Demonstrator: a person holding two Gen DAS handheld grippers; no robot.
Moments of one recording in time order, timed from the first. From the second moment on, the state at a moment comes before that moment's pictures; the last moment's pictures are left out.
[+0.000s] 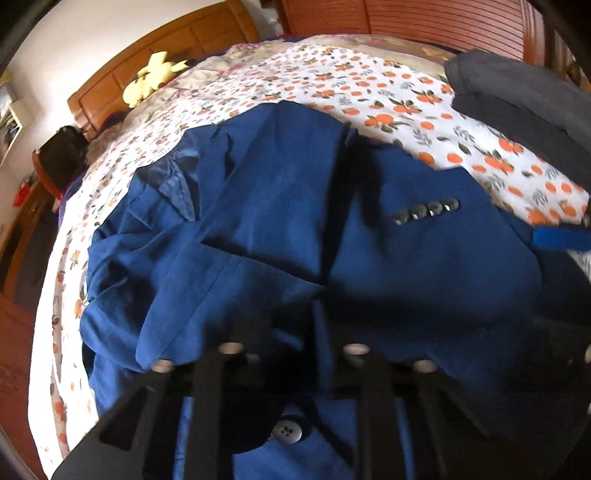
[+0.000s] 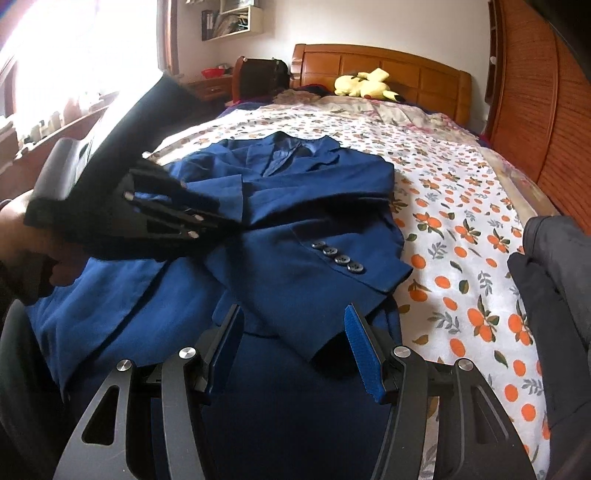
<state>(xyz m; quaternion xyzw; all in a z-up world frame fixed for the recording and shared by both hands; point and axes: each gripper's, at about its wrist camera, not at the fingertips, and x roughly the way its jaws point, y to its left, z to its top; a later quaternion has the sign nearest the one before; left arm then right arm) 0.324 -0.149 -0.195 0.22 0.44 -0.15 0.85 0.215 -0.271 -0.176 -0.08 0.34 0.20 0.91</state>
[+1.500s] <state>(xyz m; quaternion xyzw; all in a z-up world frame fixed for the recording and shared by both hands) 0.150 0.009 -0.168 0.06 0.34 -0.05 0.94 0.235 -0.219 -0.177 -0.10 0.35 0.22 0.91</state>
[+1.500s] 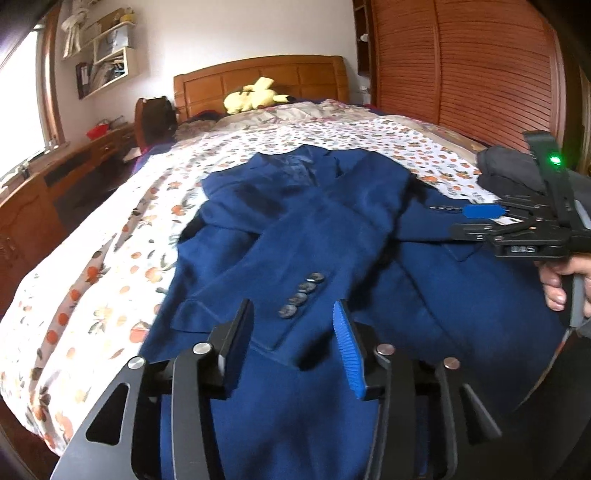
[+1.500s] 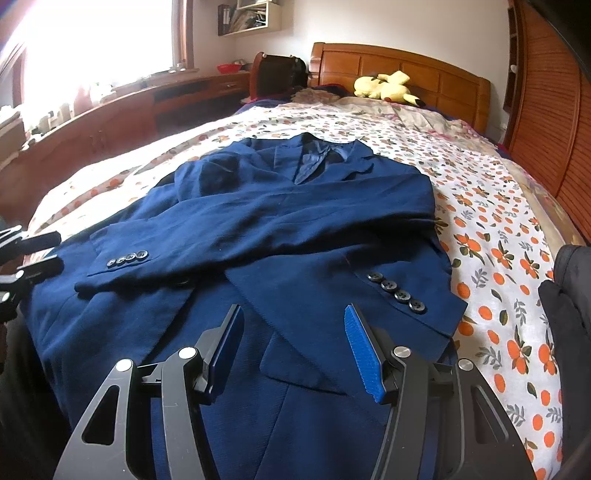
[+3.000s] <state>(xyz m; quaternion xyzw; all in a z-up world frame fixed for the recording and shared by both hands) 0.220 0.078 -0.166 0.04 0.36 -0.02 0.93 0.233 -0.208 -0.183 -0.10 0.35 0.23 0.90</state>
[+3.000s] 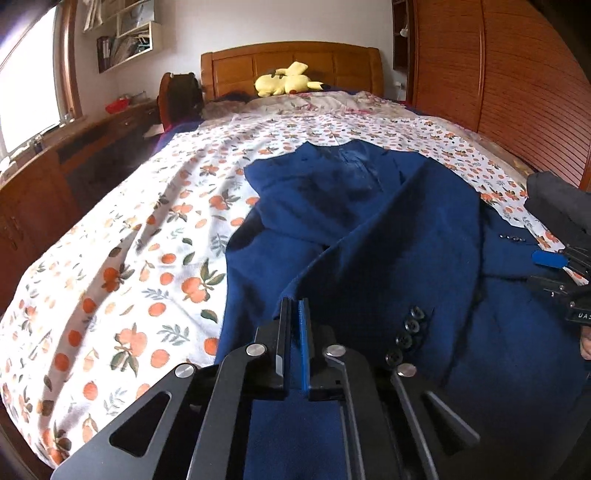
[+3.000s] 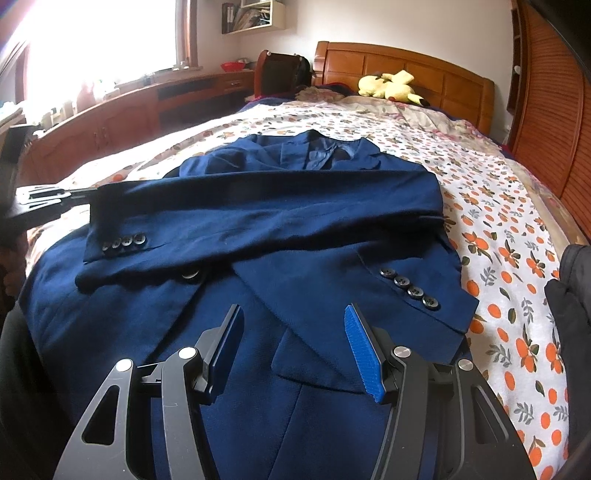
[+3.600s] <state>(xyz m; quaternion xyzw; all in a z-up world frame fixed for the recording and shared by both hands) 0.152 0.113 -0.174 0.01 0.34 0.02 0.94 0.235 -0.202 -0.189 -0.10 0.35 0.22 0.90</state>
